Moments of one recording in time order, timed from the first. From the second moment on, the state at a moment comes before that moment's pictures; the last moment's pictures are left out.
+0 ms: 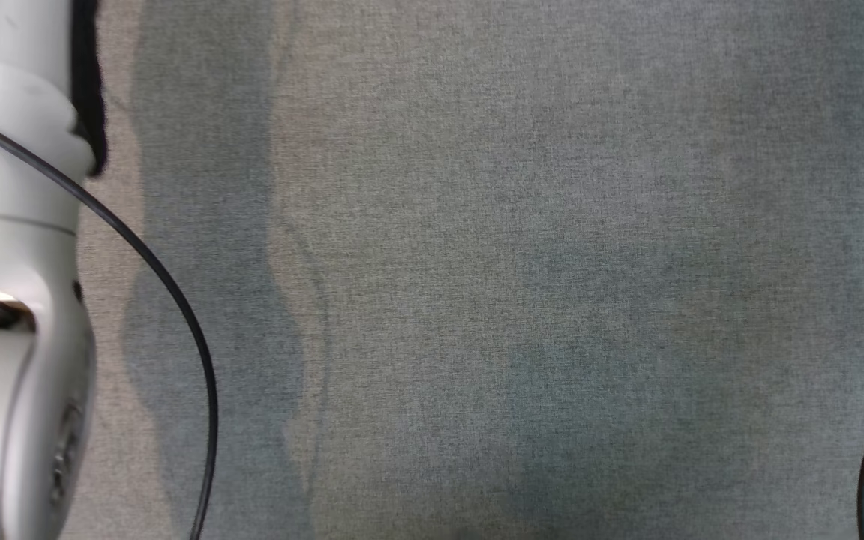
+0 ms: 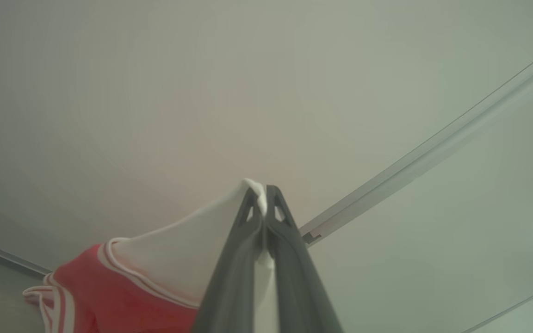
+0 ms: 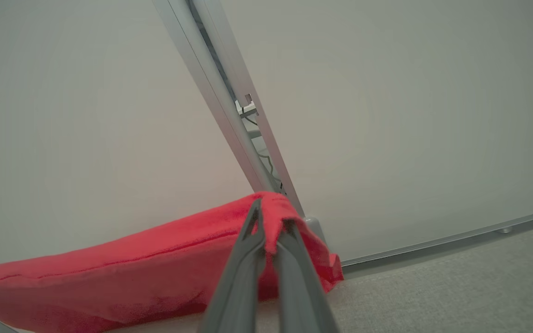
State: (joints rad) left arm -1.56 0.07 -0.17 1.00 -1.15 -0.12 -0.14; right arm -1.49 -0.20 0.24 1.06 0.66 0.13 -0.24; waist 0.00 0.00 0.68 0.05
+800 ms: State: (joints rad) left arm -1.03 0.22 -0.63 0.88 -1.00 -0.13 -0.05; right arm -1.09 -0.29 0.44 1.05 1.04 0.13 0.02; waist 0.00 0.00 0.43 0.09
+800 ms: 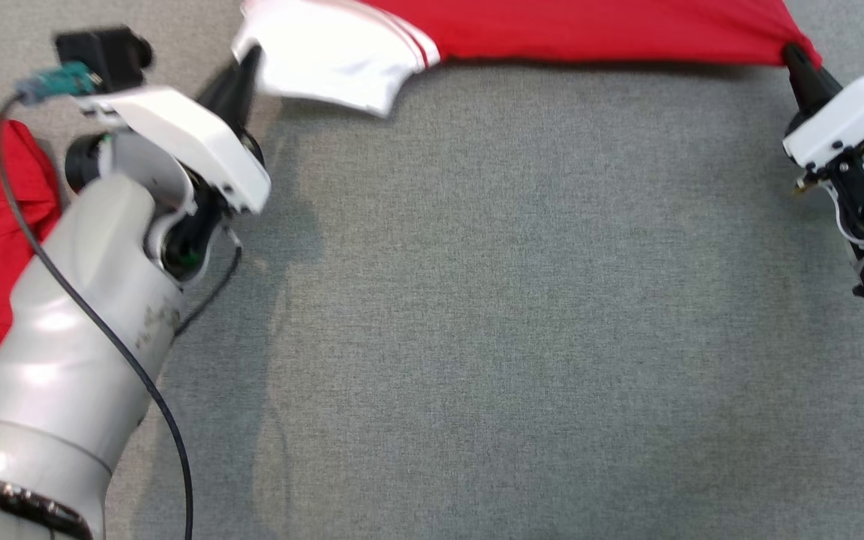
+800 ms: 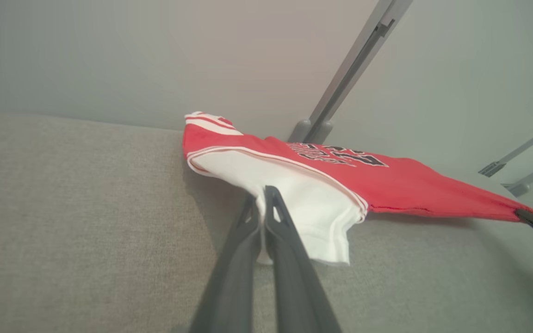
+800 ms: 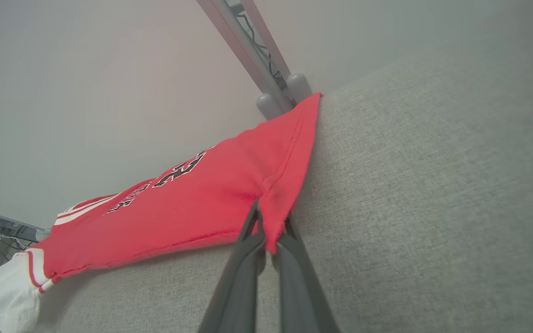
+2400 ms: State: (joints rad) left arm -0.53 0.63 -1.16 0.24 -1.34 -0.13 0.21; right arm -0.58 -0.46 0.67 0.96 1.27 0.13 0.35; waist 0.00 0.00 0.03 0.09
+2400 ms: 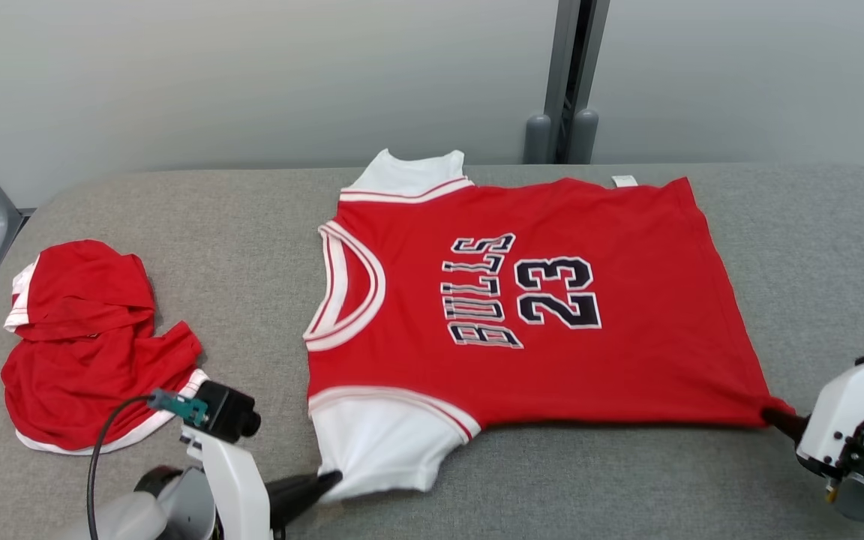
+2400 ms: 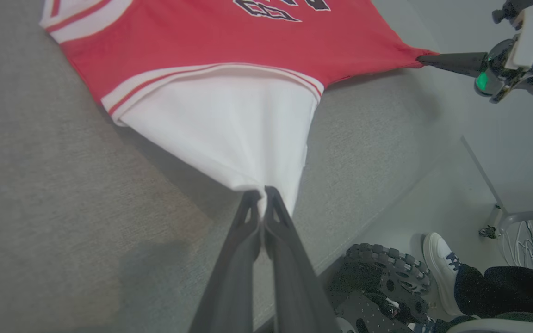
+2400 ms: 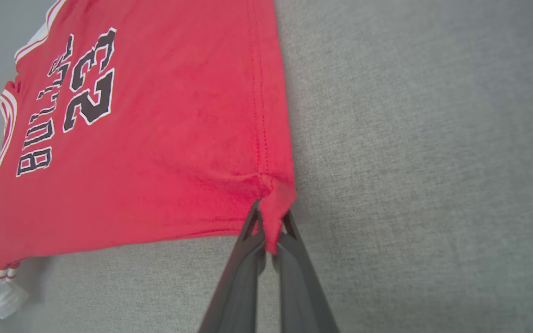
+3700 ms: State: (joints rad) left arm -0.37 0.80 -1.22 -0.03 -1.49 -0.13 0.28; right arm -0.32 -0.61 0.59 0.70 1.50 0.13 0.71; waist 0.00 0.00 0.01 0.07
